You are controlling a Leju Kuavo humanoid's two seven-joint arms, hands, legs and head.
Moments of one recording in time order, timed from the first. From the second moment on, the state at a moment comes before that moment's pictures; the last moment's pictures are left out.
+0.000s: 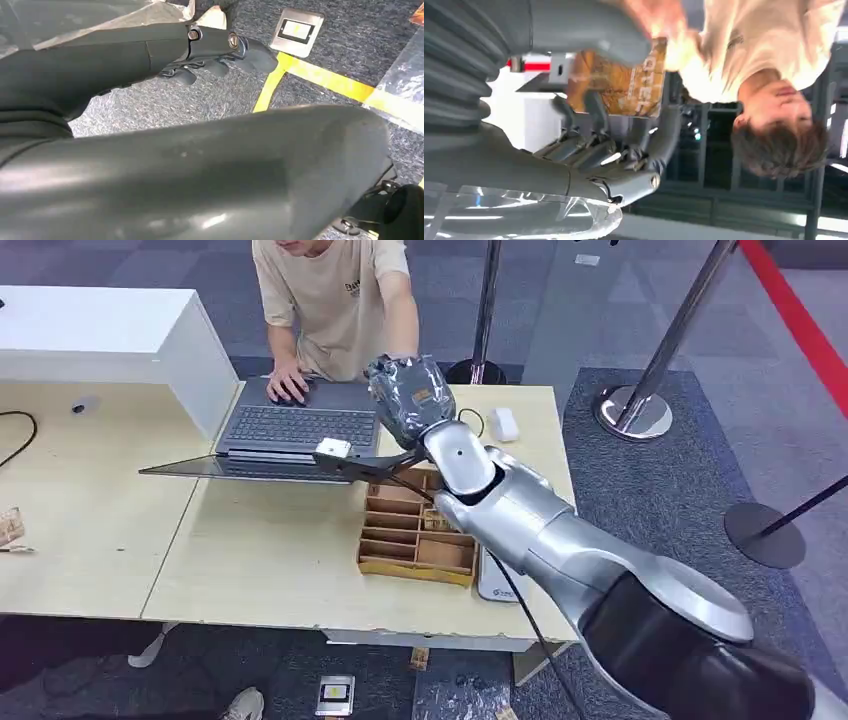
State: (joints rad) left arm -0.26 -0.09 -1.03 -0.20 -0.28 -0.04 0.20; right arm -1.13 0.12 0.97 -0.45 1.11 -0.42 0.08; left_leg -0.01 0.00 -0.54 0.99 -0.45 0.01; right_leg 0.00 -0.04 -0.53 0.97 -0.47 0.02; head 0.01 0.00
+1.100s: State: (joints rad) left arm -0.23 -0.08 -0.99 -0.20 -0.24 0.02 0.23; right arm -0.64 -0.25 0.69 -1.03 0.76 -0.32 -0.01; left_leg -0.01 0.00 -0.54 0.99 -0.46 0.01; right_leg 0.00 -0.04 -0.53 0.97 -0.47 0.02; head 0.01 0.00
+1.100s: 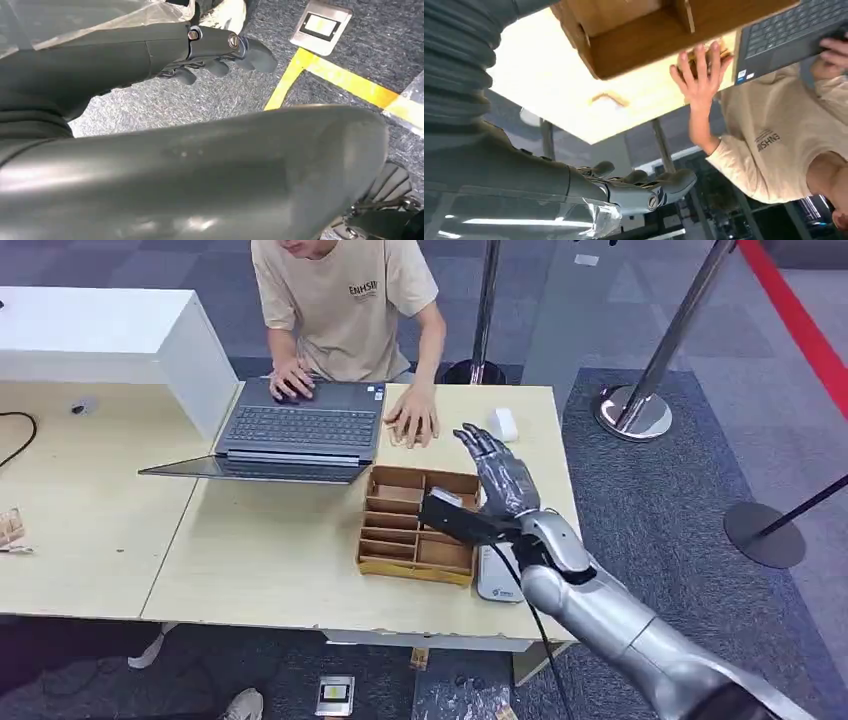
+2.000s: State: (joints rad) left arm -0.23 -0.07 -0.99 -0.20 -0.28 0.01 0.23; right arm -0.57 -0.26 0.66 -1.08 0.71 -0.36 -0.09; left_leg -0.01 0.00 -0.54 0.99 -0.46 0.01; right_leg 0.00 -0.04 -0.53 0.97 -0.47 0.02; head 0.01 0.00
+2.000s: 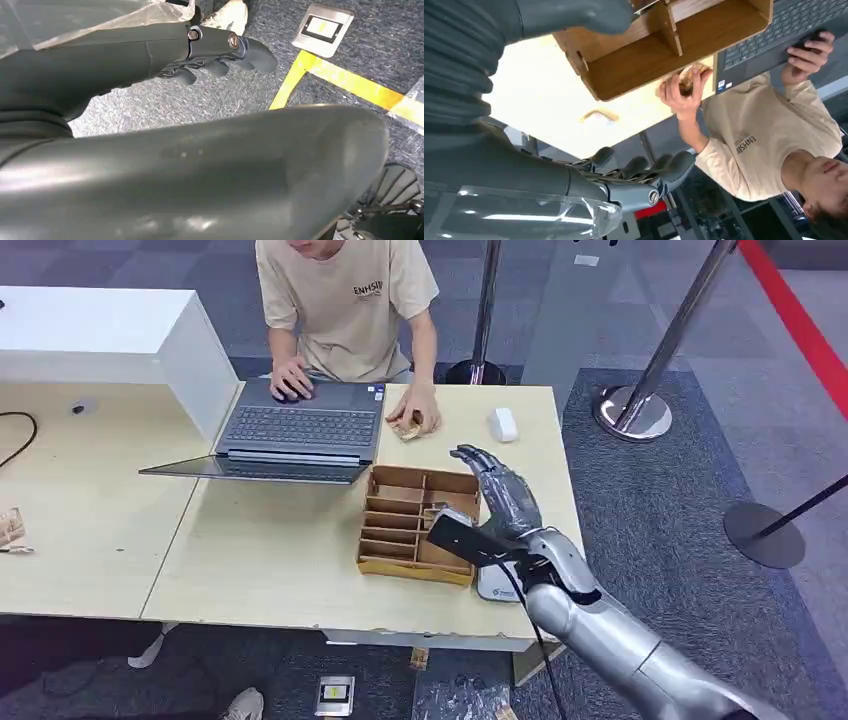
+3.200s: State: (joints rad) left arm -0.23 -0.07 -0.99 -0.20 -0.29 0.00 0.22; right arm -0.61 -0.16 0.67 -0.77 0.65 -0.35 -0.16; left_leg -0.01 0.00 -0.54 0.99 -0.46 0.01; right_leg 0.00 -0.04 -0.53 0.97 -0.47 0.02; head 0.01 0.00
